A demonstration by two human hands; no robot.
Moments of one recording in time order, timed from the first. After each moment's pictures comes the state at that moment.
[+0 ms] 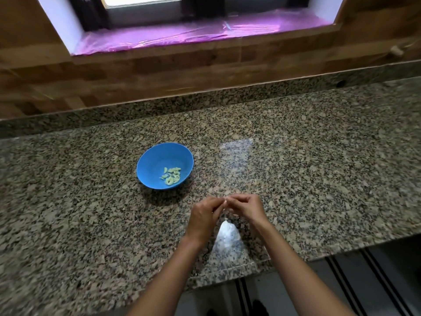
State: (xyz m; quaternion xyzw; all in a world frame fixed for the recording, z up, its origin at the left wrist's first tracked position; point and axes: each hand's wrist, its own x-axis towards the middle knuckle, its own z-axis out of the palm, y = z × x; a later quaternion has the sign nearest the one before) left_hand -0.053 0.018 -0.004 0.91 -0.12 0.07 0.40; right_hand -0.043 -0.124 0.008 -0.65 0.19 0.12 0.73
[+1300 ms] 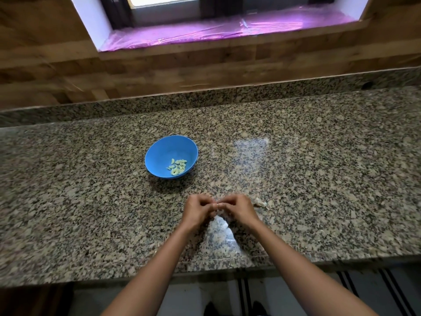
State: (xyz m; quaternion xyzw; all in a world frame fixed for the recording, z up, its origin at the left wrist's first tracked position) left_hand -0.053 0.020 -0.007 0.84 0.10 -0.10 0.52; right_hand -0.045 -0.129 0.003 -0.84 -0.02 0.18 0.52
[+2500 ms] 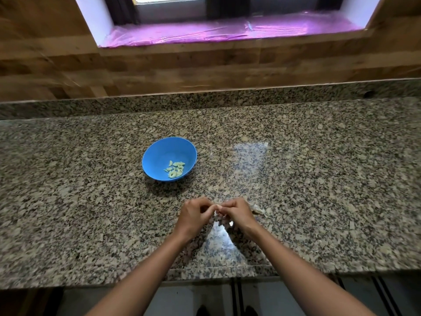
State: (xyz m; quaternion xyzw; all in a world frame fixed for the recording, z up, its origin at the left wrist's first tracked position) left_hand -0.059 0.022 0.002 0.91 -0.03 -0.01 0.41; right_hand -0.040 -0.131 -0.003 -0.77 0.03 0.22 0.60
